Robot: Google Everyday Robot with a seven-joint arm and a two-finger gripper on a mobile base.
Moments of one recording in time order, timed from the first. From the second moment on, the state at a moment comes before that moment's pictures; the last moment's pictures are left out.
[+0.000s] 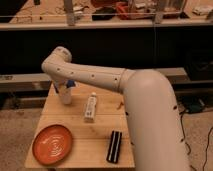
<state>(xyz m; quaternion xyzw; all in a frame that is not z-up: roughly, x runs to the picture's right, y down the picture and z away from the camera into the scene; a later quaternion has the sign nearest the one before) -0.255 -0.011 0.805 -0.16 -0.17 -0.17 0.96</state>
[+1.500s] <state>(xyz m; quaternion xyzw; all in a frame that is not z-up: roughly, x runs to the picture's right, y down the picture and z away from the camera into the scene) -0.258 0.000 0.796 -0.16 -0.18 -0.19 0.95</state>
